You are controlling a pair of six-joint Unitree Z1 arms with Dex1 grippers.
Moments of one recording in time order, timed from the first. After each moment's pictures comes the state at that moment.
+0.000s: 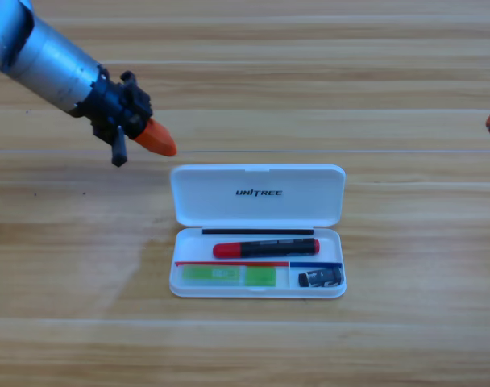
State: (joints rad) arm 0 -0.32 2.01 -1.29 0.37 -0.46 0.88; arm 1 0.92 1.30 -1.50 1.00 0.54 -0.43
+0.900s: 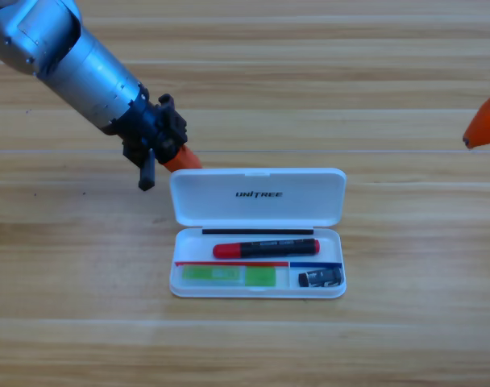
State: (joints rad) arm 0 -0.45 2.02 -1.36 0.50 -0.42 0.85; arm 1 0.92 1.33 -1.50 1.00 0.54 -0.43
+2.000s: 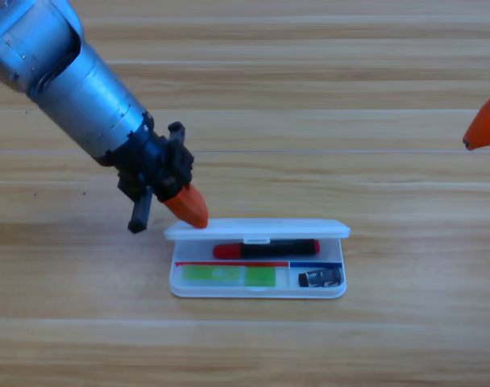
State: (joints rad) arm 0 -0.59 1.90 -1.27 0.58 -0.38 0.85; arm 1 0.93 1.33 -1.50 1.00 0.54 -0.43
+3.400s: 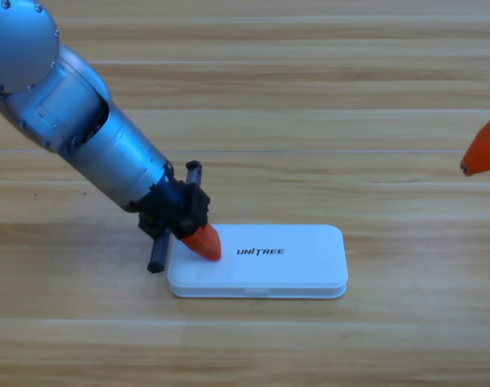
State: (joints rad) arm 0 -0.65 1.96 -1.10 0.32 -0.33 0.85; arm 1 0.96 1.33 -1.49 1.00 0.56 -0.43
